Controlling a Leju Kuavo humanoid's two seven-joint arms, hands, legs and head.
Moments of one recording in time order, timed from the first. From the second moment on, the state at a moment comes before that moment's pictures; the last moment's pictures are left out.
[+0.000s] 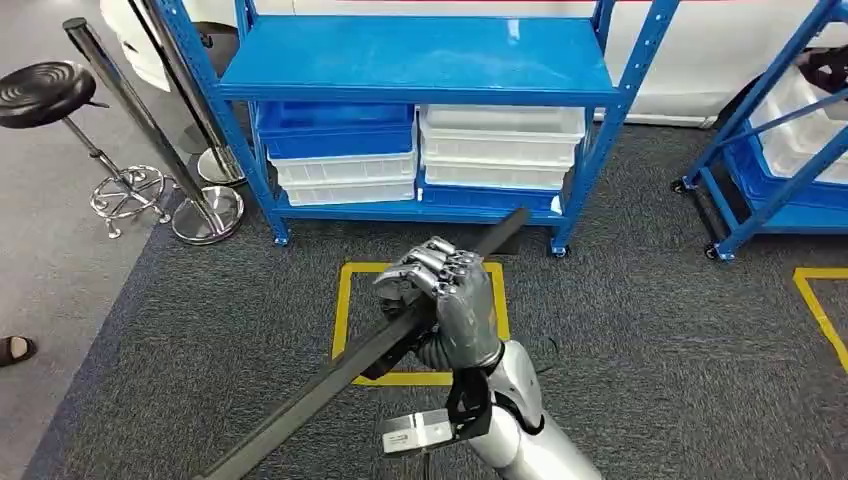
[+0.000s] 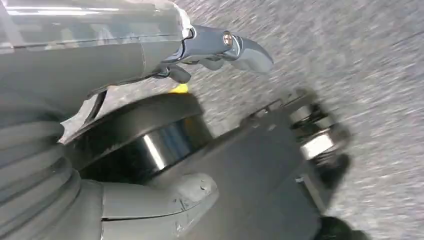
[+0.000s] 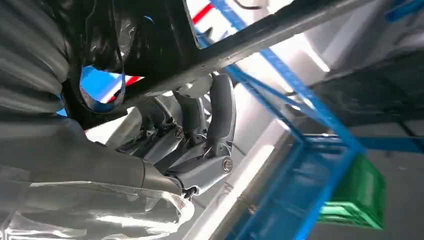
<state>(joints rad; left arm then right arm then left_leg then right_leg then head) -0.09 -0.28 0.58 -0.19 -0.74 0.05 -0.44 -0.33 0.06 0.66 -1.64 0.67 -0.54 -0.35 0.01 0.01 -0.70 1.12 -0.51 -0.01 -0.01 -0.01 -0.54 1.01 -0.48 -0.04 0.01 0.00</state>
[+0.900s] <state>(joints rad) -0.13 -0.25 0.55 -0.19 -0.78 -0.02 -0.42 -0.54 0.18 0.82 -1.59 0.58 -0.48 -0.29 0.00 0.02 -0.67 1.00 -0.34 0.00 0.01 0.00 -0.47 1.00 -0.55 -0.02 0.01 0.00</state>
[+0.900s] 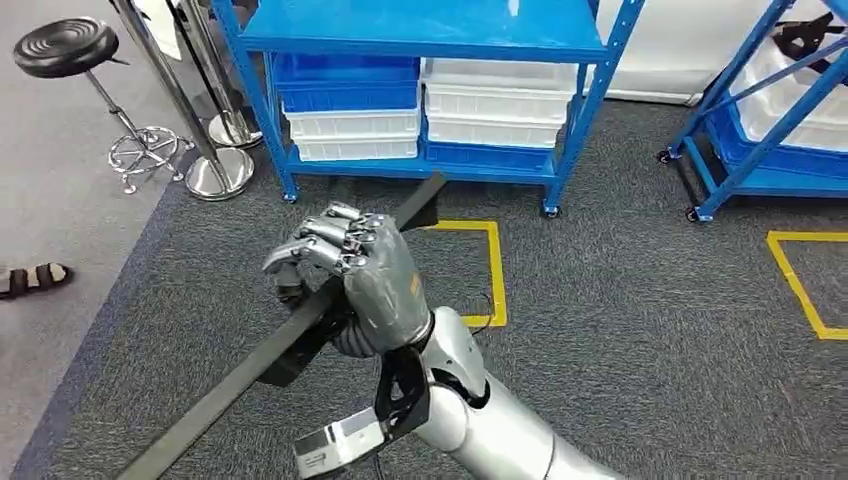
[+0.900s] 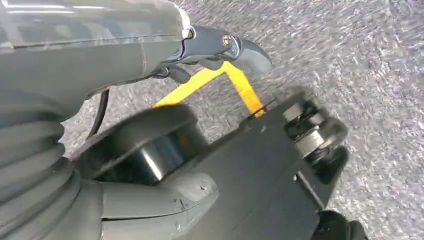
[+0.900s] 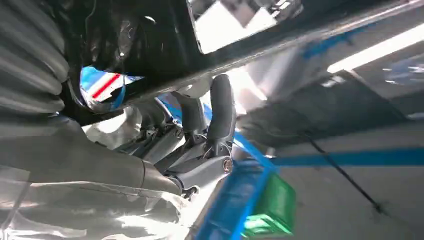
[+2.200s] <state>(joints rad) -0.14 -0.21 0.60 -0.20 -0.77 0.08 -0.47 -0.58 0.20 0.87 -1.44 0.65 -0.46 -0.31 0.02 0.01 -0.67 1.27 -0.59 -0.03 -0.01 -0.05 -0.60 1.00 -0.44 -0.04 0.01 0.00</state>
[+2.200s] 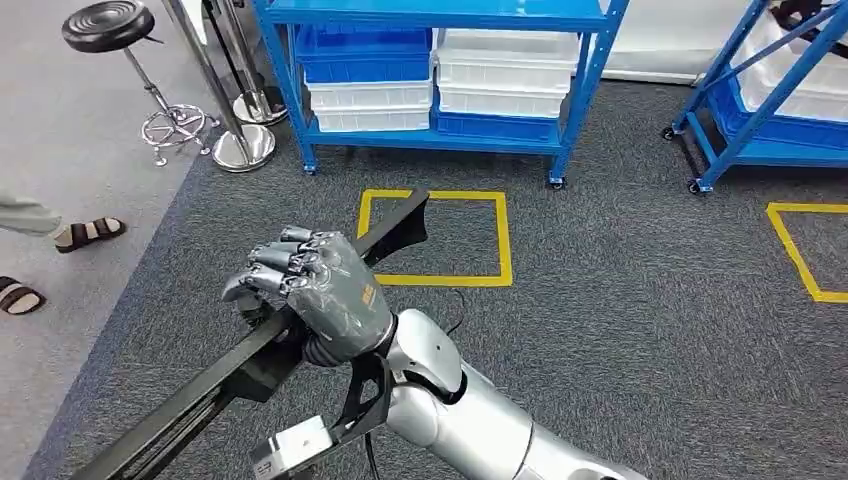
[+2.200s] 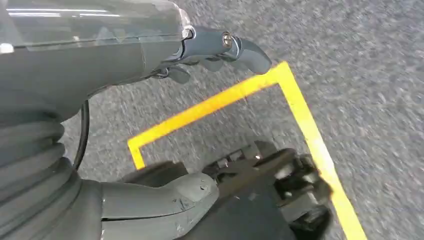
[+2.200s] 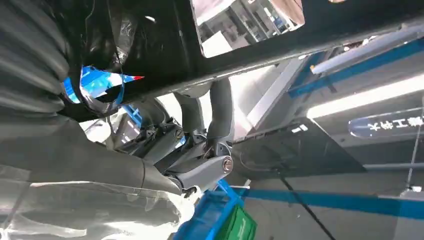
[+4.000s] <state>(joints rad) -0.16 -0.20 0.60 -0.20 -0.81 0.10 -0.43 -0.58 0.18 0.87 -1.49 0.67 -0.47 -0.30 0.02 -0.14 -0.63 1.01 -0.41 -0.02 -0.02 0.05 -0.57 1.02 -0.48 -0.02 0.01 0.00</state>
